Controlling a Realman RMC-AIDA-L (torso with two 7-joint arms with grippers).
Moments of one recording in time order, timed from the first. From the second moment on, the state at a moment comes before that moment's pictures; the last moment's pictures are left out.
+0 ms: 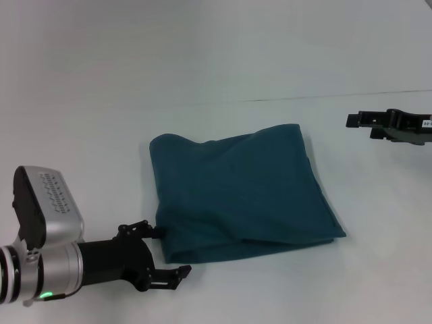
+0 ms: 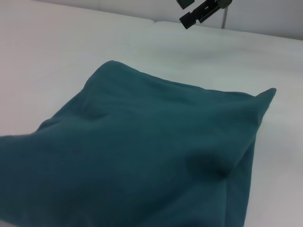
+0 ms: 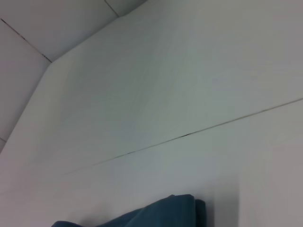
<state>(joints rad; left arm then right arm) -0.43 -2.18 1.11 0.75 1.96 1.14 -1.30 0.66 1.93 -0.57 -0.63 -2.21 -1.17 2.31</state>
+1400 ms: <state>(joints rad) -0.44 -2.18 1.17 0.79 1.98 1.04 -1.38 0.66 1.93 -0.56 -0.63 -2.20 -1.16 2.31</state>
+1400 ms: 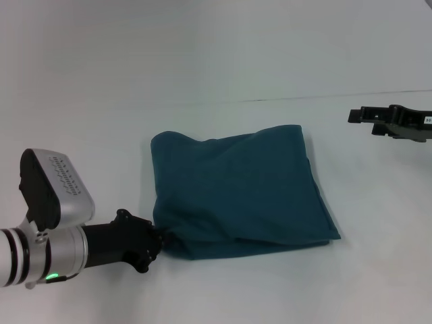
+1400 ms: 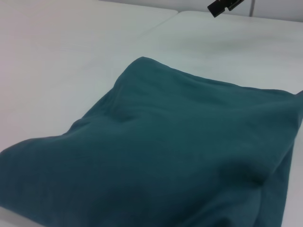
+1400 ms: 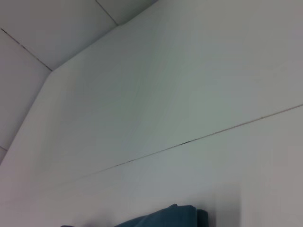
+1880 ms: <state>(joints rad) -0.44 -2.17 1.13 0.85 1.98 1.16 -1.39 0.66 1.93 -0.56 -0.62 -2.20 -1.15 2.30</state>
